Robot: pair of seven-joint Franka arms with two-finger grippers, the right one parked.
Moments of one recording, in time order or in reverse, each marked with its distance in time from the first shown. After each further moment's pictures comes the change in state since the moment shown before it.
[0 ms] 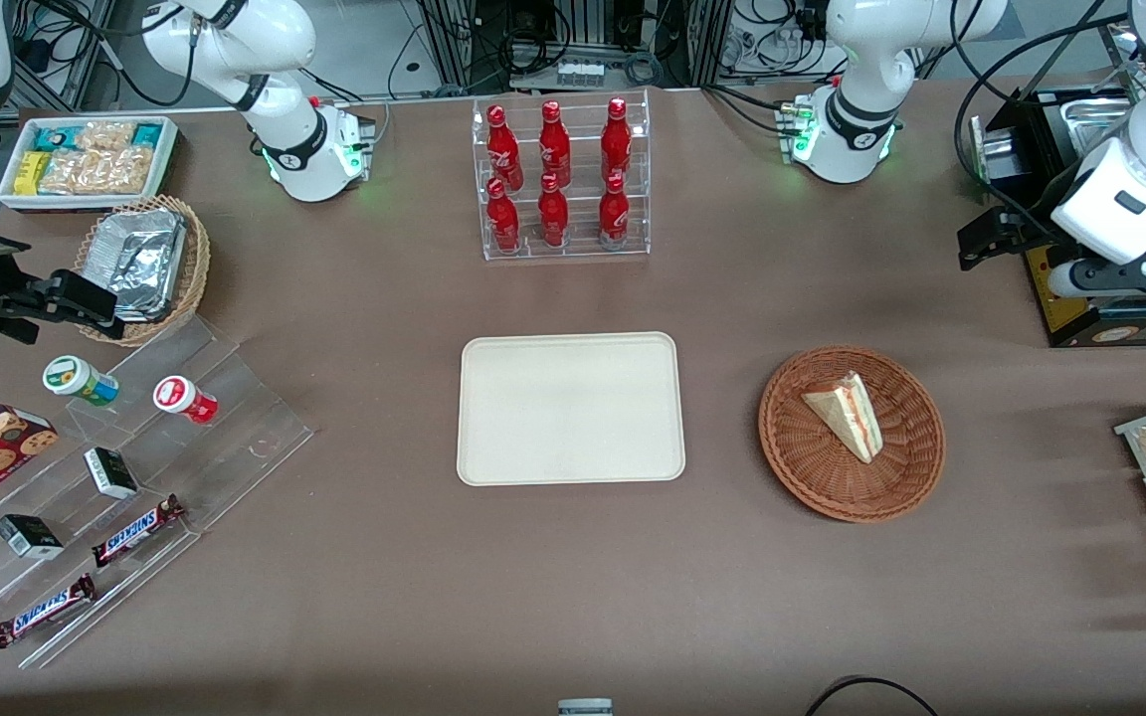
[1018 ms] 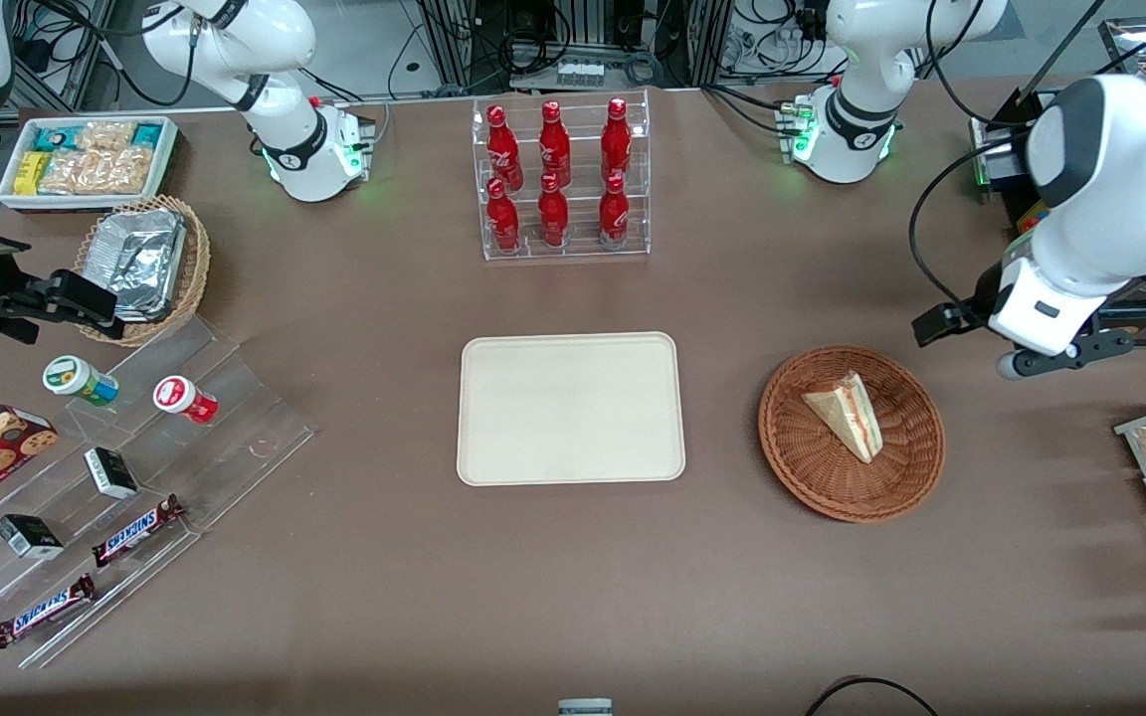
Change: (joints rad) arm 0.007 0.036 -0.003 -0.319 0.001 0.423 -0.245
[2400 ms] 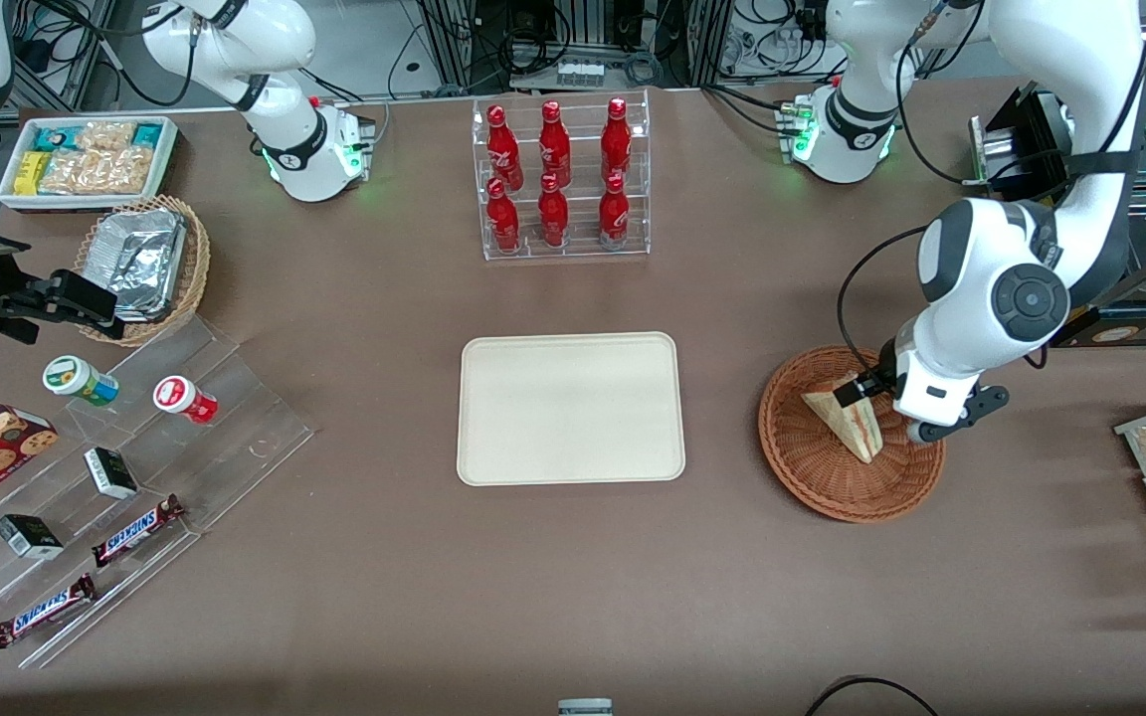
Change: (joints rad) arm -0.076 0.239 -0.016 -0.031 0.000 0.240 -0.275
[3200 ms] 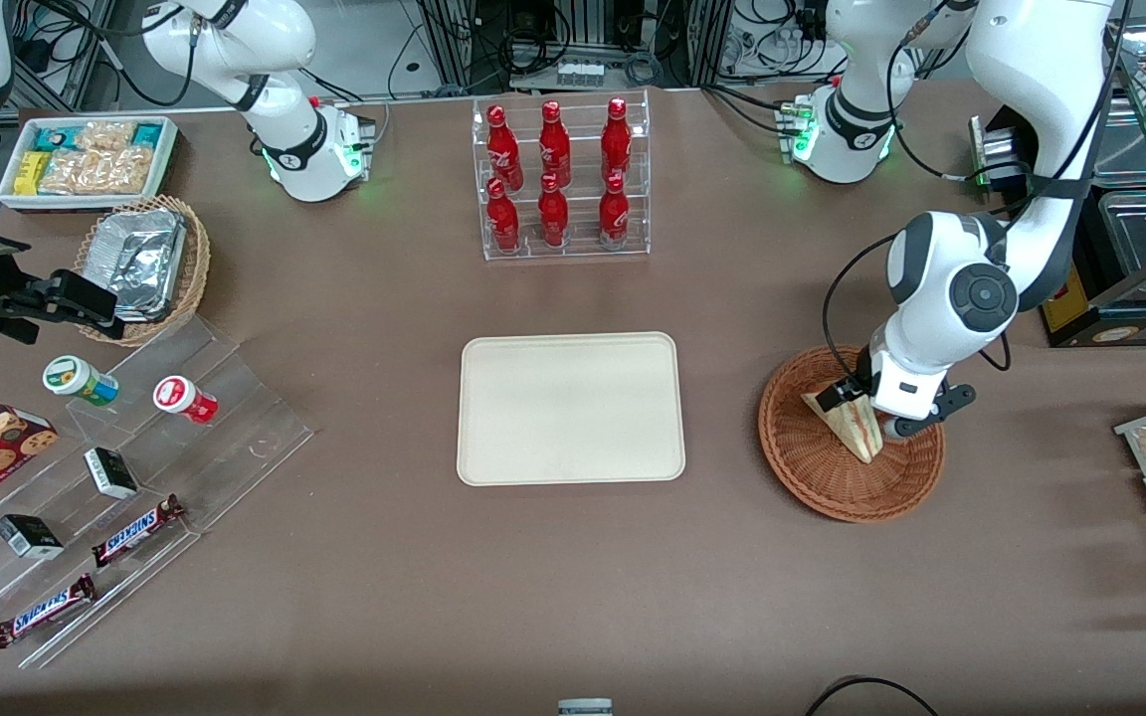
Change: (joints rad) arm -0.007 0.019 0.001 -0.163 0.000 0.246 -0.010
